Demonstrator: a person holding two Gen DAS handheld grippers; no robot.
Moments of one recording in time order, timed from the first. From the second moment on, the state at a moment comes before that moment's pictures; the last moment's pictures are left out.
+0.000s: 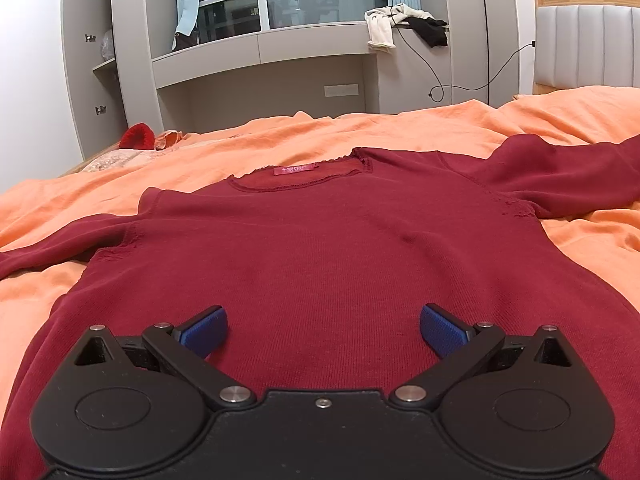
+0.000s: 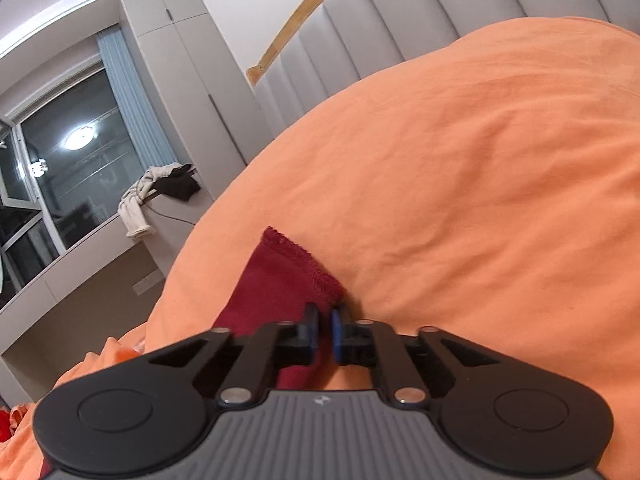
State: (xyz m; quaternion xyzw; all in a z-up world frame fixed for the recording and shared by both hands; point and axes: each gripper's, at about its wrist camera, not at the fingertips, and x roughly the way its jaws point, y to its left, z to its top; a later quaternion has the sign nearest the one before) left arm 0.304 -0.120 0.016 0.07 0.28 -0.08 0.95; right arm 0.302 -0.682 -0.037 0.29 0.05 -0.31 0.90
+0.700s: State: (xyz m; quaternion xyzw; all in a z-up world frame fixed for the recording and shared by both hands) left arm 0.333 -0.035 0.067 -0.01 0.22 0.08 0.97; right arm 0.320 -0.488 0.099 0.08 -0.04 -0.08 0.99
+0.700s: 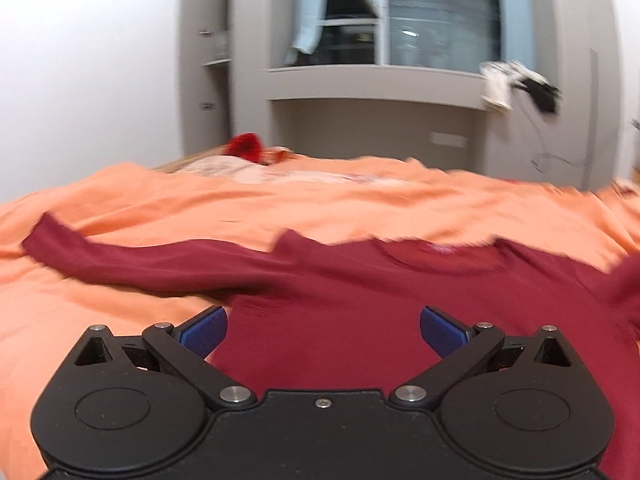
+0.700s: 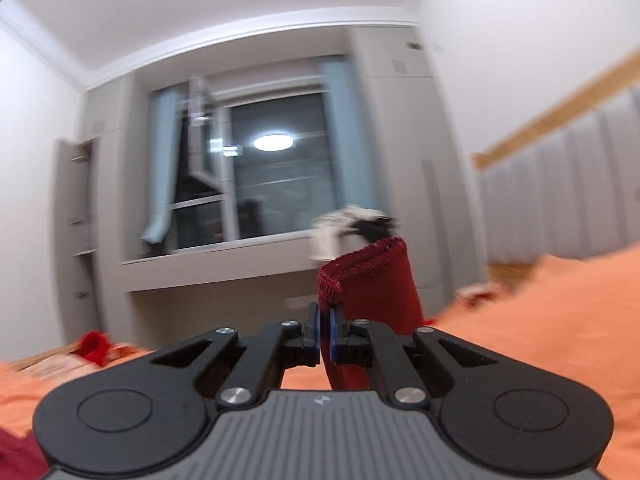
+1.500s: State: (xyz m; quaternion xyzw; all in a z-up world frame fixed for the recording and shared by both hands) left arm 0.312 0.087 0.082 -0.14 0.20 0.19 0.95; right arm 0.311 -0.169 -0.004 -0.30 0.11 0.25 0.91
